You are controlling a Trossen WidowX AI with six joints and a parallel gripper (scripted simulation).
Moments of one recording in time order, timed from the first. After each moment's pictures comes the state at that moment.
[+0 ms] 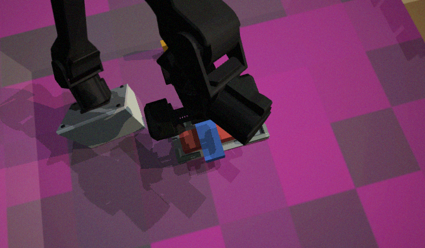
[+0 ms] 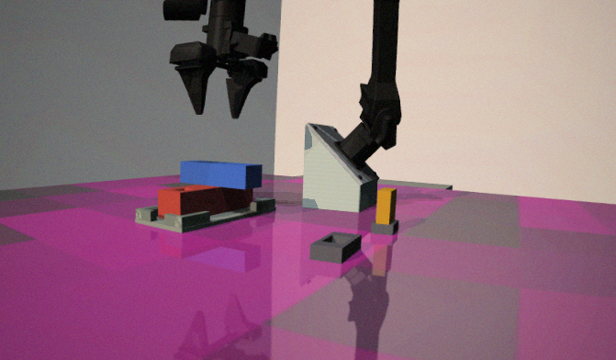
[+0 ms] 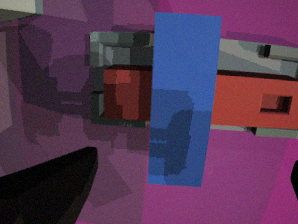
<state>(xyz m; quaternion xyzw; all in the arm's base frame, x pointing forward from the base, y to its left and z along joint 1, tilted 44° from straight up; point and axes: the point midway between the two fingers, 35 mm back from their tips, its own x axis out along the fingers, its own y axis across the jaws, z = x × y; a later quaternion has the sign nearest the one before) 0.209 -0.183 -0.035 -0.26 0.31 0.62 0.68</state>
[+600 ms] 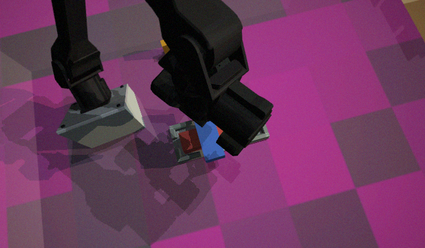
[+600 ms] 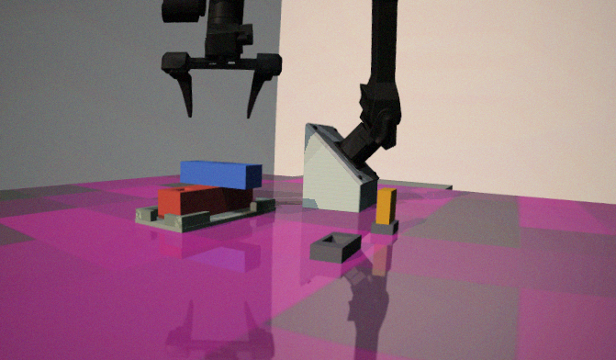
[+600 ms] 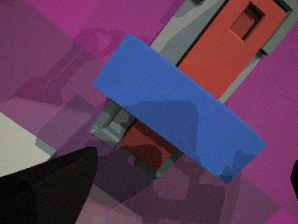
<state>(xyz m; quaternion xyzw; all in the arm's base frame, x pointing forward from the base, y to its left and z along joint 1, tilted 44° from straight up) 0.208 -0.182 -0.035 0.09 0.56 0.41 0.71</state>
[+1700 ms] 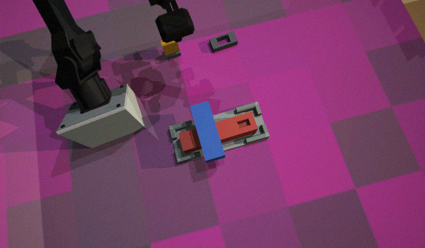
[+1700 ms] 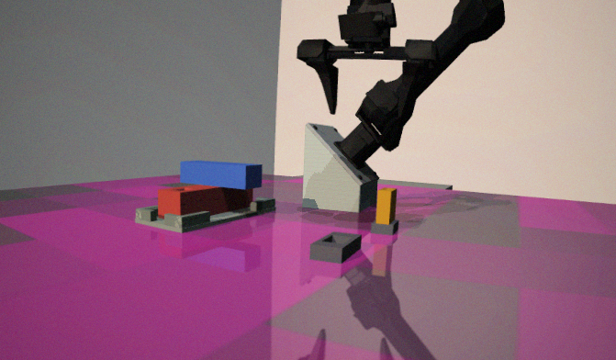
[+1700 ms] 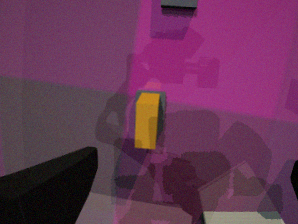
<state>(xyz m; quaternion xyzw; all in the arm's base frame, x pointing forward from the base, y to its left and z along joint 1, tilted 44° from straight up) 0.222 -0.014 0.129 0.27 0.65 0.24 0.67</state>
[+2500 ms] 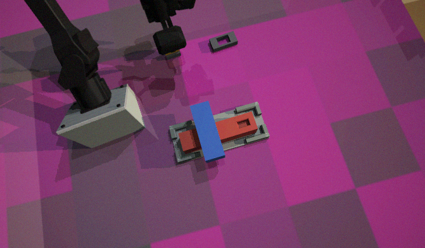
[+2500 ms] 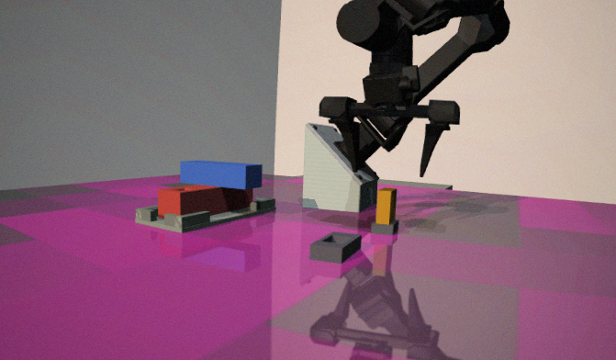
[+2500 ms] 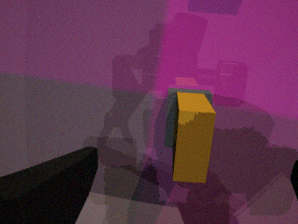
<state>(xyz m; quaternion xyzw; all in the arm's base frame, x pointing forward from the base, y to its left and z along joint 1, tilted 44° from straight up) 0.209 0.061 0.095 0.28 0.65 0.25 0.66</state>
